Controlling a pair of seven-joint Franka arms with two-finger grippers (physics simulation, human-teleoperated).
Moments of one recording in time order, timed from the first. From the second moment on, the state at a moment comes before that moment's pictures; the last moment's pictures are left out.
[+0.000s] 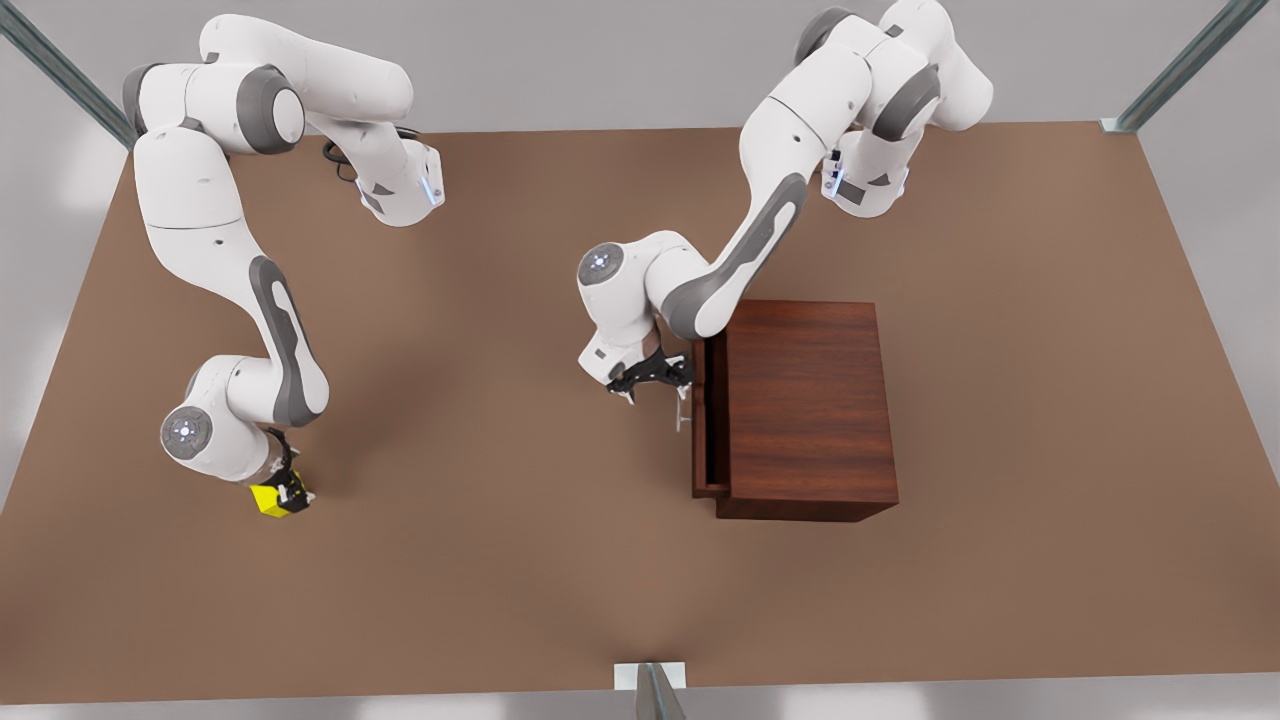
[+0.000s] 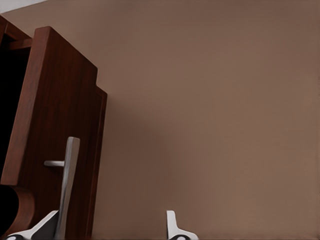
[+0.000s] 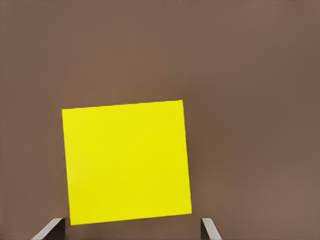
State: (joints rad) left arm -0.78 0.71 -0.09 -1.37 0.48 2.02 -1.03; right arm -0.14 0.63 0.00 -1.80 -0.04 2.41 1.00
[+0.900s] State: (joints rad) left arm -0.81 0.74 -0.12 -1.32 0.48 2.05 -1.04; right arm -0.20 0.70 0.04 -1.77 -0.09 2.47 1.02
